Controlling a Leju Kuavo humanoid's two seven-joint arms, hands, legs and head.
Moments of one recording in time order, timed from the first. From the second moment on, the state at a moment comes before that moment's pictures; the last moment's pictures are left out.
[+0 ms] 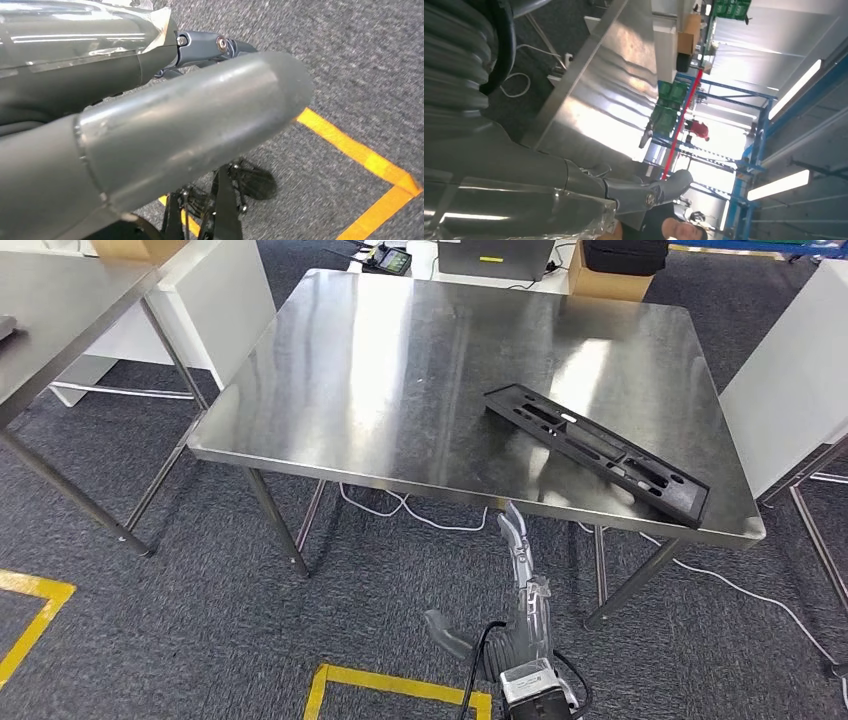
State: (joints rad) left arm -0.10 -0.16 1.23 -0.23 -0.67 0.17 -0.30; right arm 0.18 0.17 0.34 -1.80 0.46 -0.21 -0.49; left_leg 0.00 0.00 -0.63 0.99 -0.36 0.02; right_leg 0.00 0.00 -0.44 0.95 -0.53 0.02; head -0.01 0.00
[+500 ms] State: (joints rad) left arm -0.11 -0.17 1.25 -0.23 -0.63 0.24 -0.30; right arm 0.01 0.21 0.33 -1.22 0.45 -0.21 -0.31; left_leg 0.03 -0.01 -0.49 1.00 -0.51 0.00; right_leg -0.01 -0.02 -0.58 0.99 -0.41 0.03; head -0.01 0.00
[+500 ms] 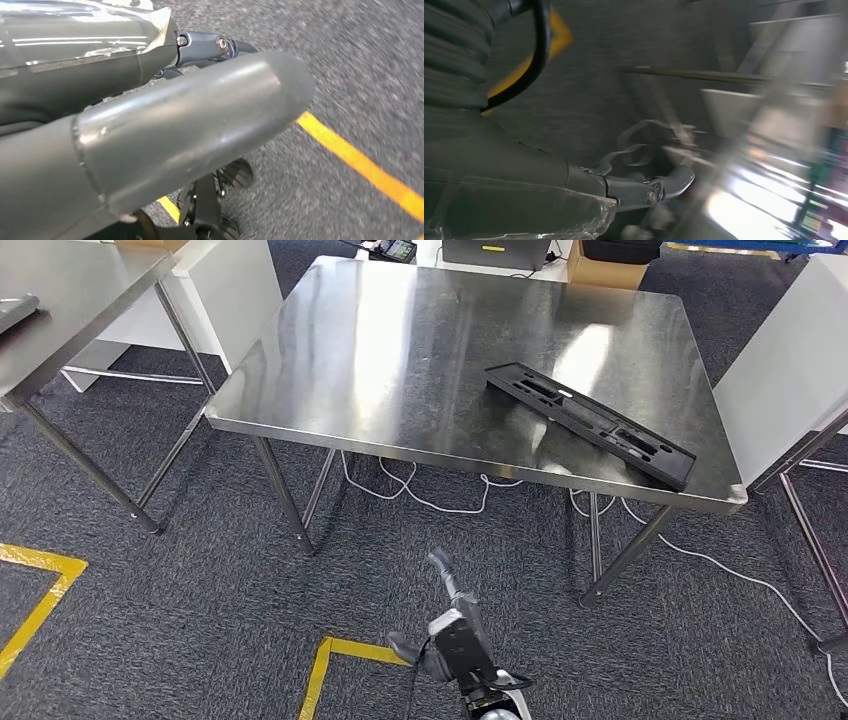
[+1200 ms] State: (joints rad) left arm -0.10 -0.18 1.27 -0.23 -0.64 0.28 -0.26; right arm -0.14 0.13 0.07 -0.25 0.39 -0.50 0.17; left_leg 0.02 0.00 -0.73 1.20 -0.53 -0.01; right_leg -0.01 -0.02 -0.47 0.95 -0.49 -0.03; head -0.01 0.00
